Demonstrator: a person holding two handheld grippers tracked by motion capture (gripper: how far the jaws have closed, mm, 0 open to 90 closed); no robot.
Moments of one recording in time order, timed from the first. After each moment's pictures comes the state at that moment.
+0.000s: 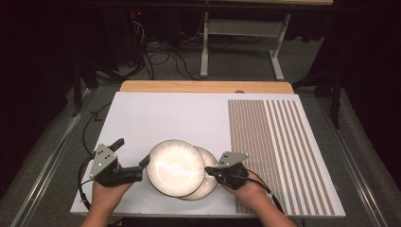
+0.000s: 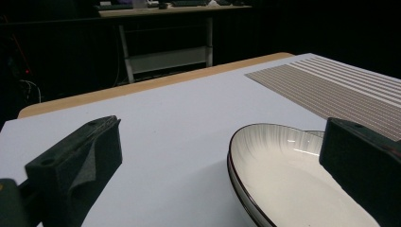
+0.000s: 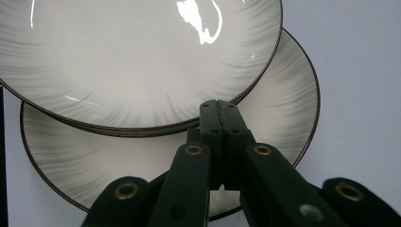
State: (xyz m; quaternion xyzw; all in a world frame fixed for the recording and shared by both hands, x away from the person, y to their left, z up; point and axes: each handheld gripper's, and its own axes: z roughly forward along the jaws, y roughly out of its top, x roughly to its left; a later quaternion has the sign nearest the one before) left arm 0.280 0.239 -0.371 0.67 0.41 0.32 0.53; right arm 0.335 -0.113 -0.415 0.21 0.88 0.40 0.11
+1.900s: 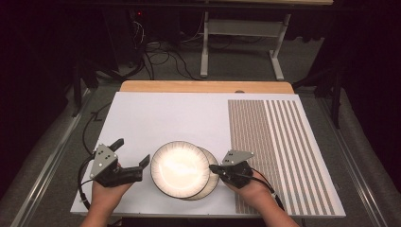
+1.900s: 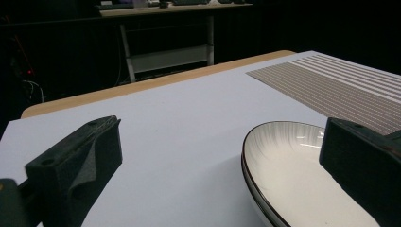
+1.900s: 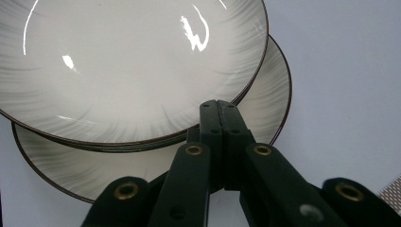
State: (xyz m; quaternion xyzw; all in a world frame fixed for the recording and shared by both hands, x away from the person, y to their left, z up) left arm 0.279 0.239 -0.371 0.67 0.41 0.32 0.53; right arm 0.337 -0.123 -0.410 0.22 0.88 0.40 0.12
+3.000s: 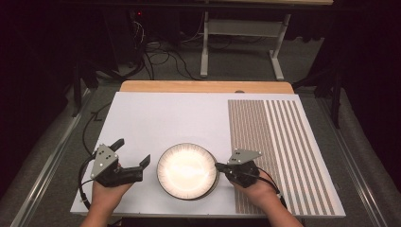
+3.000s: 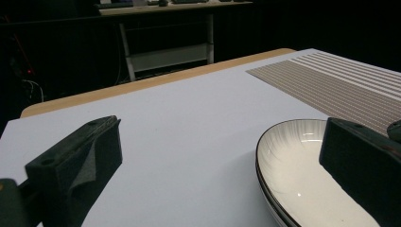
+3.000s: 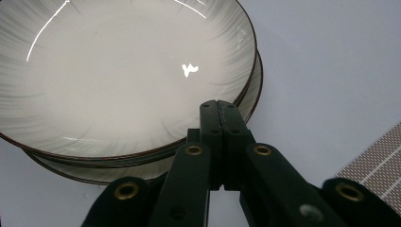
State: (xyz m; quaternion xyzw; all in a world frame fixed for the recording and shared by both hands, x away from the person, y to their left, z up) left arm 0.280 0.238 -0.372 0.68 0.40 0.32 0.52; right arm 0.336 -0.140 -0.404 0.24 0.87 0.40 0.14
